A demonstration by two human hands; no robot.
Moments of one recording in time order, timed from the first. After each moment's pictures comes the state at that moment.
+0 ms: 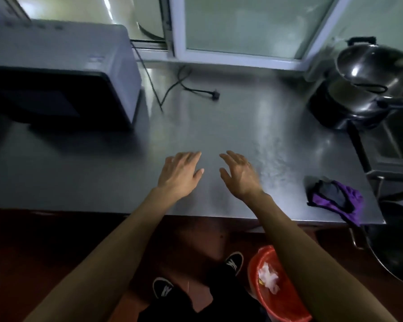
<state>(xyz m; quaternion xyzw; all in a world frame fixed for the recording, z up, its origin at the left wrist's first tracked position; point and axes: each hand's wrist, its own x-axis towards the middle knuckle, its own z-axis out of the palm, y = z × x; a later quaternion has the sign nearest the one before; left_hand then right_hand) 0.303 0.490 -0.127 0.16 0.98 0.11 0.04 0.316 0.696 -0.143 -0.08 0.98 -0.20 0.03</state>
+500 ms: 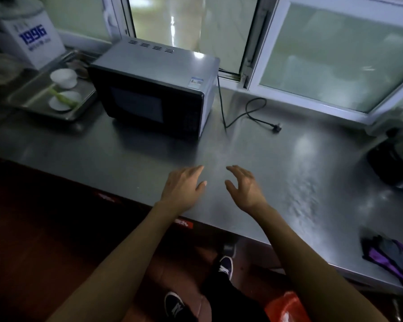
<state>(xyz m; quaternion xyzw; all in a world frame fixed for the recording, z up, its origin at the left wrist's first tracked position) 0.354 0.306 -0.104 0.04 0.98 0.18 -0.01 0.307 0.518 -0.119 -0.17 0.95 -0.26 0.05</state>
